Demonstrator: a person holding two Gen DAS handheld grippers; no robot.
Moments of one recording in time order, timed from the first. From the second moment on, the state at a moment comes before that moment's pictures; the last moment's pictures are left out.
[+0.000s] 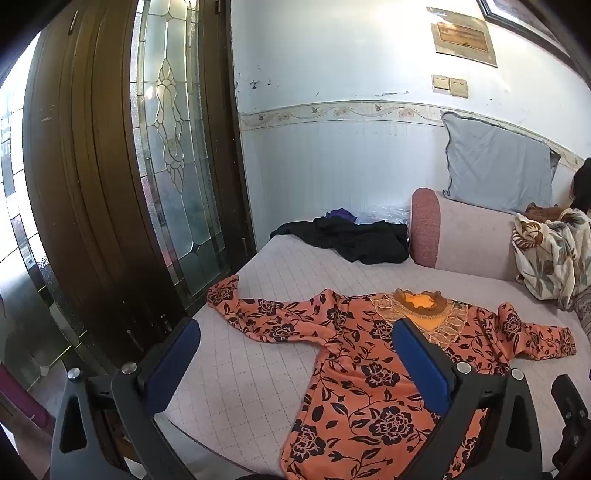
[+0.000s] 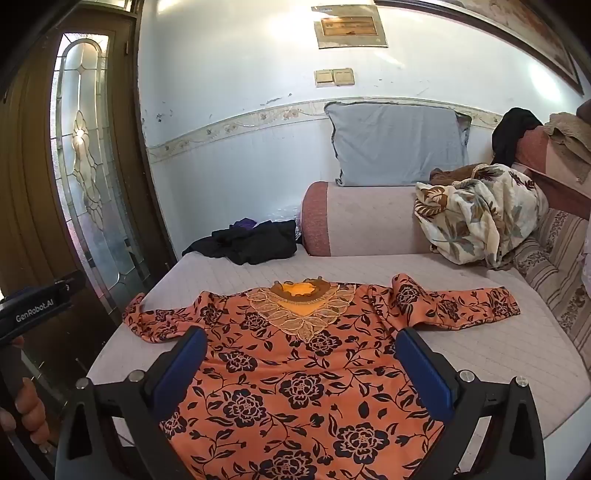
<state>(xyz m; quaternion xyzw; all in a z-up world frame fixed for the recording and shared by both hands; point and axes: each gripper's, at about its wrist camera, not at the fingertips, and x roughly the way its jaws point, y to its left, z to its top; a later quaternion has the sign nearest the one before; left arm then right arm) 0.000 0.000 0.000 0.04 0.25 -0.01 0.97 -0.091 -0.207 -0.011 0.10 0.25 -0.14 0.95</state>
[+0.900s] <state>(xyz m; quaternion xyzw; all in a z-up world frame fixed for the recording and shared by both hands) 0.037 -0.052 -0.024 0.05 0.27 -0.05 0.96 -0.048 -0.258 -0.041 0.13 0.26 -0.18 0.94</state>
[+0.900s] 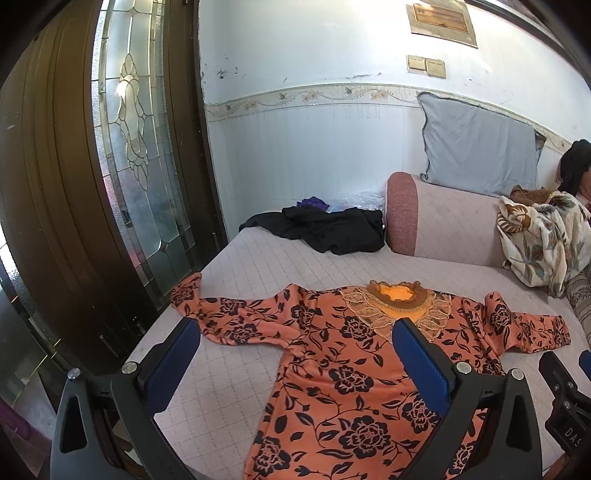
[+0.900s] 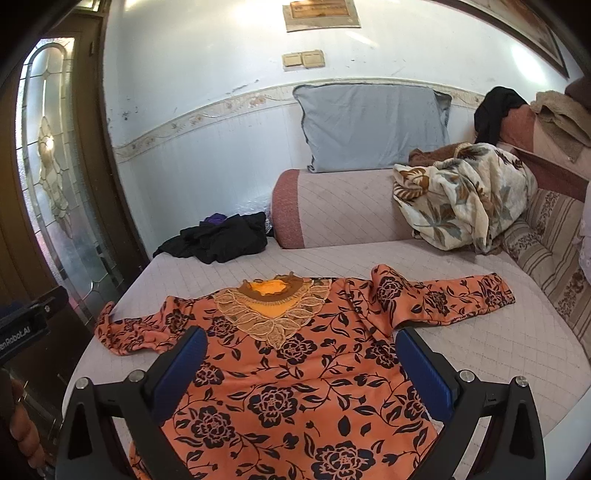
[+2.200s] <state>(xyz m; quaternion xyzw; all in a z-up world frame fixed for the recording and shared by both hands) 0.039 -0.072 -0.034 0.06 0.28 -0.06 0.96 -0.048 -0.269 -0.048 0.14 0.27 -0.20 0.93</state>
